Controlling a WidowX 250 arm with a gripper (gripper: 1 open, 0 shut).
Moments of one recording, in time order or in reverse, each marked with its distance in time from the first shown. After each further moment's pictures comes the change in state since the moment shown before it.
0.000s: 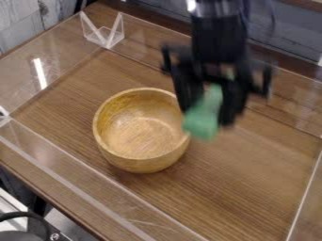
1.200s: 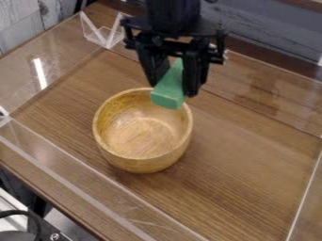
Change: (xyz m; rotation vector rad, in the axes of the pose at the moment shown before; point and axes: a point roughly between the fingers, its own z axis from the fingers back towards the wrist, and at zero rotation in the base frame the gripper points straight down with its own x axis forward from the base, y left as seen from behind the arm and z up) arm 0.011 0.030 -0.013 -0.008 -0.066 0.011
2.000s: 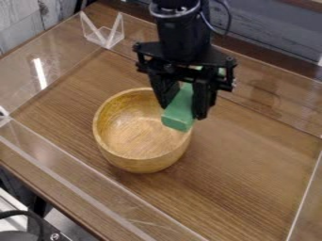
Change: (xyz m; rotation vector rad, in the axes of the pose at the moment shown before) arm -0.003 -0.013 -0.023 0.001 -0.004 -0.035
